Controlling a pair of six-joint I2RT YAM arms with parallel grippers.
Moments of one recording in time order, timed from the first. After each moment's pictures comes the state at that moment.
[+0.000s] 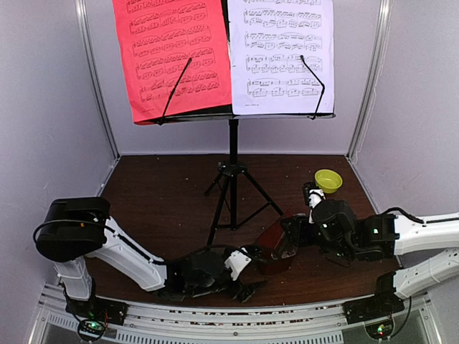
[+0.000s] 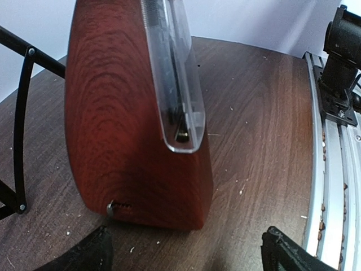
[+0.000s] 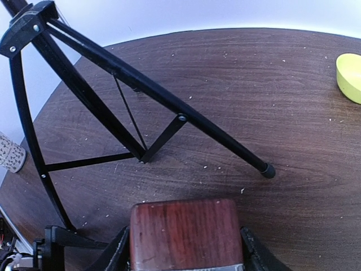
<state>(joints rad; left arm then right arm) -1.40 1.89 0.72 0.80 -0.27 -0.09 1.15 1.07 0.66 -0.21 0.57 0.73</state>
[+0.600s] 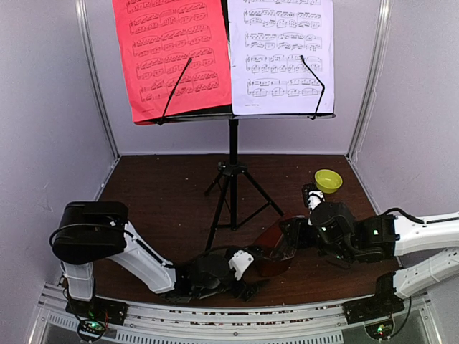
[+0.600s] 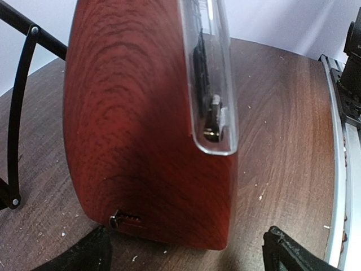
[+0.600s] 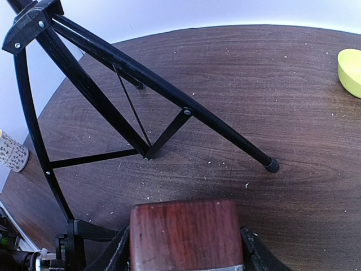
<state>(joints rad) -1.39 2.00 0.75 0.88 -0.32 -0.11 1.18 1.07 0.67 -0.23 0.59 0.77</state>
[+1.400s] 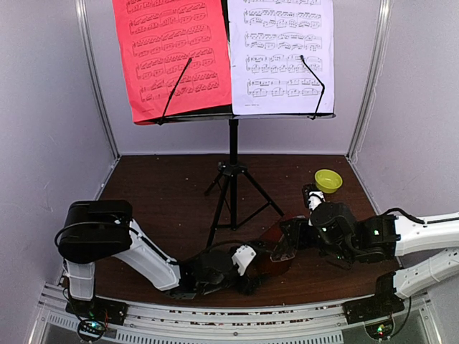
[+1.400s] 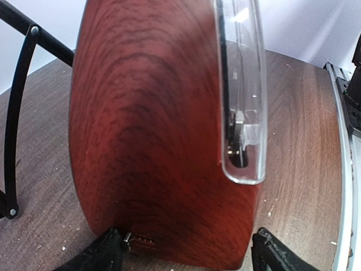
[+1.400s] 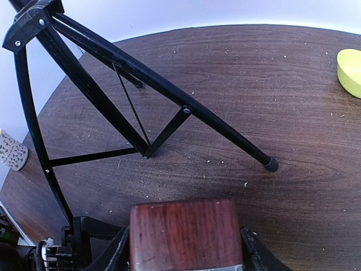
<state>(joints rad) -1.36 2.04 0.80 0.89 -0.30 -0.12 1.18 1.07 0.67 -0.24 0.59 0.77</state>
